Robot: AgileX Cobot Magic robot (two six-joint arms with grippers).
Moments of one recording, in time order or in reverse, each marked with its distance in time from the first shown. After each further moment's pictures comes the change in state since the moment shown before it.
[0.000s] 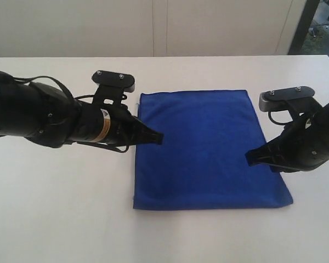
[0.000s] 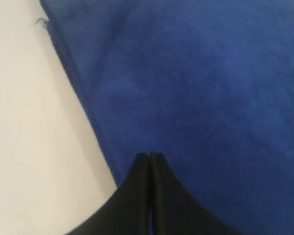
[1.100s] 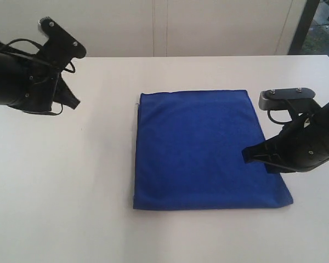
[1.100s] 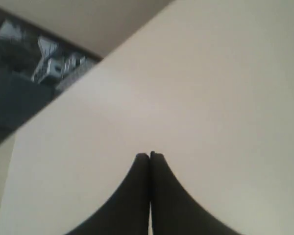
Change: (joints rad) left arm 0.134 -0.004 -0.096 -0.189 0.789 0.765; right arm 0.000 0.000 0.000 0.074 0.008 0.000
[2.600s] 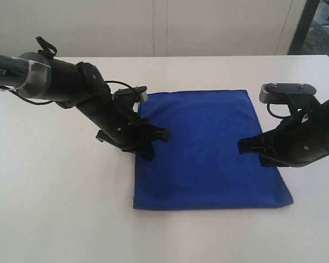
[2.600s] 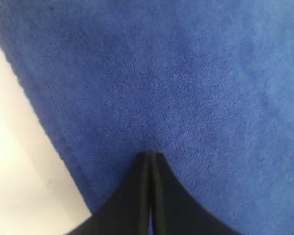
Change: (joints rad) left arm 0.000 0.305 -0.293 -2.162 -0.154 1.496; right arm 0.000 0.000 0.000 0.073 -0.051 0.000
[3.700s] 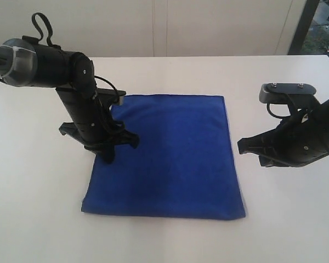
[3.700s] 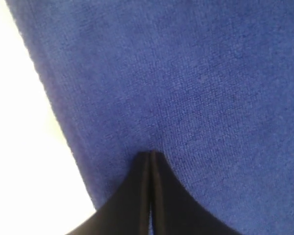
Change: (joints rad) left arm 0.048 -0.025 -0.024 0.517 0.220 -0.382; right arm 0.000 0.000 0.000 0.004 -0.002 -0.012
